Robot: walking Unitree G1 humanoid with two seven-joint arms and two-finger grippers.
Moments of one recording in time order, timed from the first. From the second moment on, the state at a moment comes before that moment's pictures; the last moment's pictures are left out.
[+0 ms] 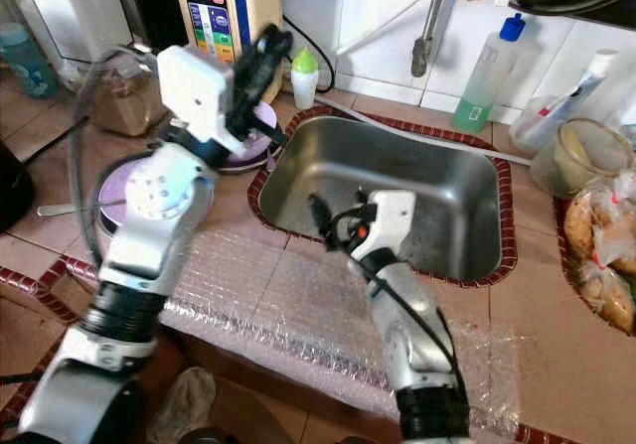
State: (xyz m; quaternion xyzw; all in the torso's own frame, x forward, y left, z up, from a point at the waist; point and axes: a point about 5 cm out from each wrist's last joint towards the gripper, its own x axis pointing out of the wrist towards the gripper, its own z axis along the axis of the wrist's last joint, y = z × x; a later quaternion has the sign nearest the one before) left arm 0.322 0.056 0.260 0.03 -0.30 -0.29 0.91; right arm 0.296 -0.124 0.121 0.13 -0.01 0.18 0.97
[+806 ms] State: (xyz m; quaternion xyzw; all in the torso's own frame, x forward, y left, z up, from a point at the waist) left arm 0.329 0.035 0.229 -0.12 -0.15 -0.40 0.90; right arm 0.314 -0.118 0.151 0.03 -0.03 0.38 0.92
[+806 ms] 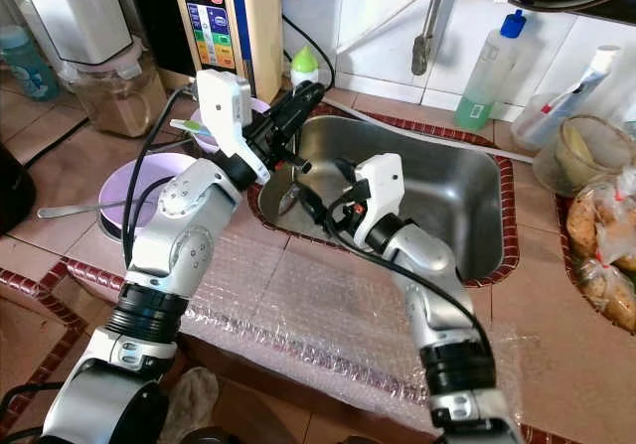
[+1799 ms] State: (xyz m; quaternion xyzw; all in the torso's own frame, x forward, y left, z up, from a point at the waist) left arm 0.323 0.030 0.214 -0.11 -0.13 -0.42 0.89; right arm 0.328 -0.105 0.144 0.01 -0.01 0.42 0.91
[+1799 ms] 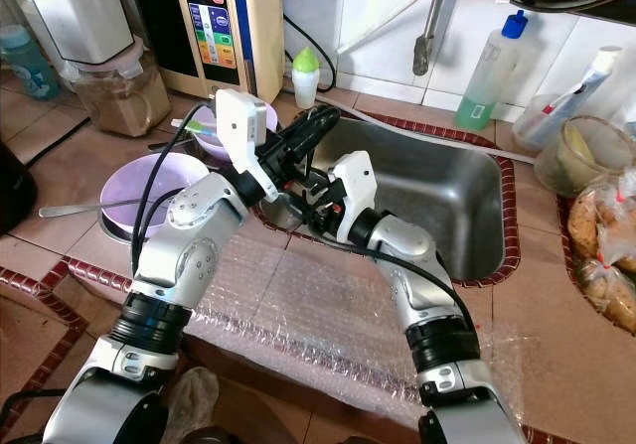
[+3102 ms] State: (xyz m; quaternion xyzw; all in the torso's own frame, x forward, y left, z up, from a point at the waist) left arm 0.323 0.032 0.207 -0.06 -0.12 -0.42 0.90; right arm 0.354 -0.111 0.141 -0.03 -0.01 0.34 0.94
